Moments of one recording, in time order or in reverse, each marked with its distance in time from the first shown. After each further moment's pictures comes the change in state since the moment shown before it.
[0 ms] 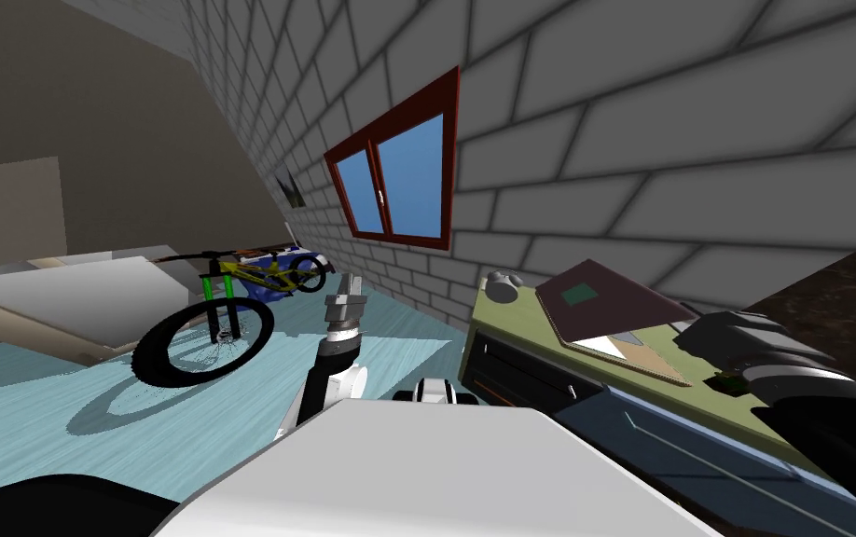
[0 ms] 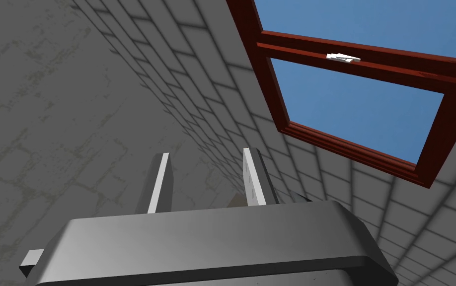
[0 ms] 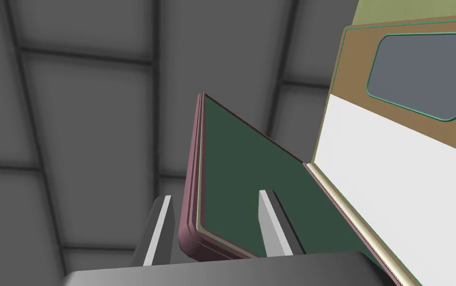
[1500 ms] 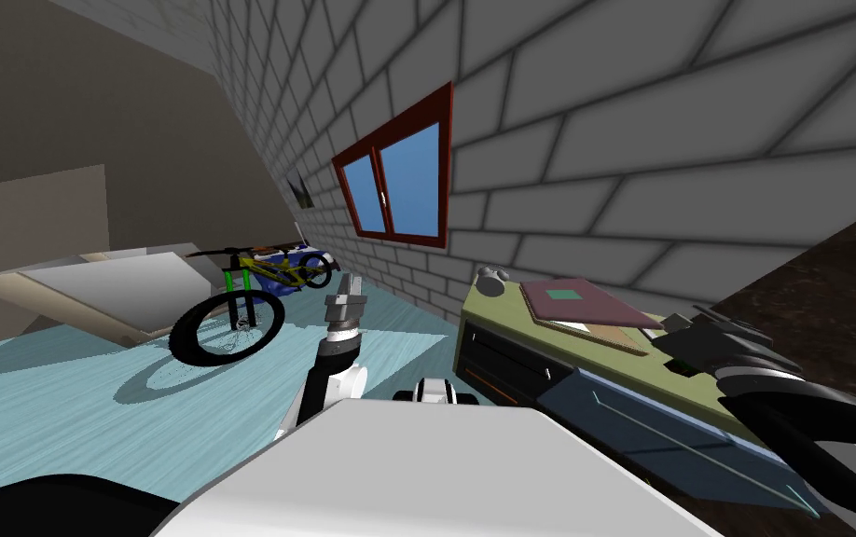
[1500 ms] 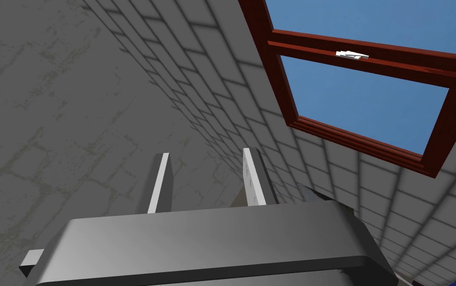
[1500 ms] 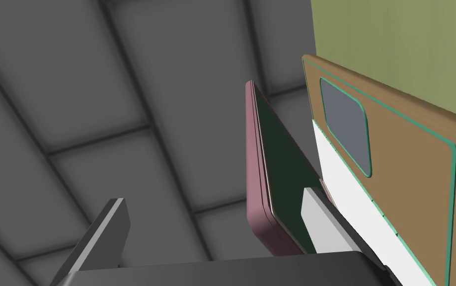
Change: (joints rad) left arm 0.000 0.000 0.000 0.000 0.000 0.000 0.000; right arm -0.179 0.085 0.072 0.124 -0.094 -0.063 -0.141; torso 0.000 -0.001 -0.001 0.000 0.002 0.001
